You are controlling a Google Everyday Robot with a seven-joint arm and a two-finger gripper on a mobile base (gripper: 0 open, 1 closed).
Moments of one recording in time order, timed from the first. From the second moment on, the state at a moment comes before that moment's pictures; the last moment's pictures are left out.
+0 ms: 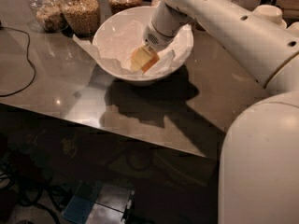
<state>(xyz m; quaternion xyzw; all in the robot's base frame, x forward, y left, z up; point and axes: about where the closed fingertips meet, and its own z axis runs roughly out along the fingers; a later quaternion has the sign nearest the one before) 0.704 0.016 0.844 -0.48 0.84 0.12 0.22</state>
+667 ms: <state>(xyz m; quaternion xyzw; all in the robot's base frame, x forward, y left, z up) 0.702 0.016 0.829 -0.48 0.85 0.12 0.19</state>
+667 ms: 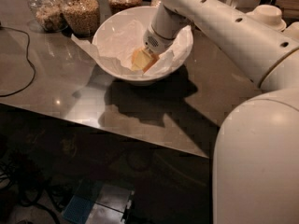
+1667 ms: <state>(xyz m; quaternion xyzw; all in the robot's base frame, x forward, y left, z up) 0.667 -0.009 0.905 -0.46 0.83 0.09 0.31</state>
